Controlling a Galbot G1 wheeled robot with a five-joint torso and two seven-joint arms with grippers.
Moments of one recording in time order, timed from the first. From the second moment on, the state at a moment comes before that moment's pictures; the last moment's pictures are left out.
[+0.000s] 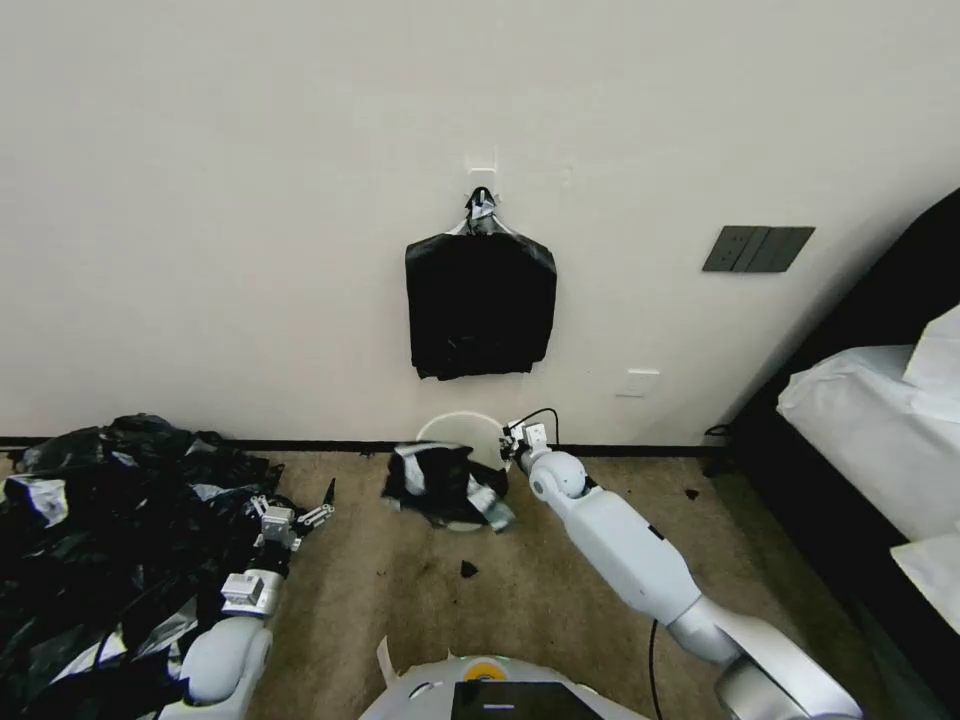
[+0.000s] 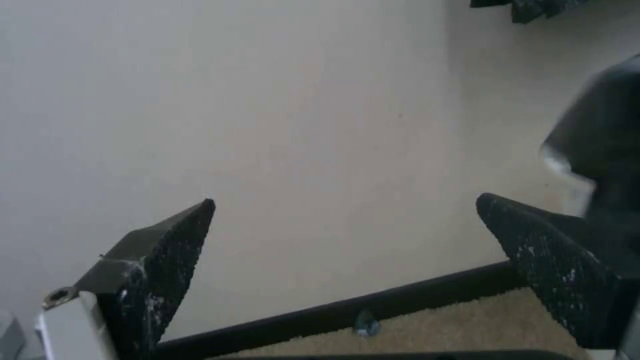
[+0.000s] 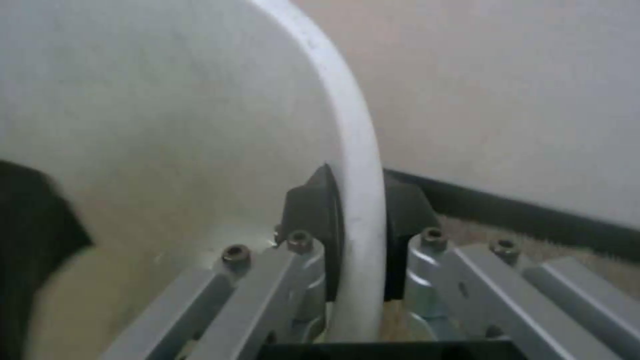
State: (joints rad) left arm 1.63 -1.24 -0.76 -1.82 -0.17 -0.35 0.10; right arm -0.72 1.20 -0.13 1.52 0.72 -0.61 0.42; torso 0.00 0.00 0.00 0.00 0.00
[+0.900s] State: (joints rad) left arm 1.62 -1.27 -0.72 -1.83 -0.16 -0.35 0.10; right arm -1.17 1.42 -0.03 1.83 0.81 0.02 1.05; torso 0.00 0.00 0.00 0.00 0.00
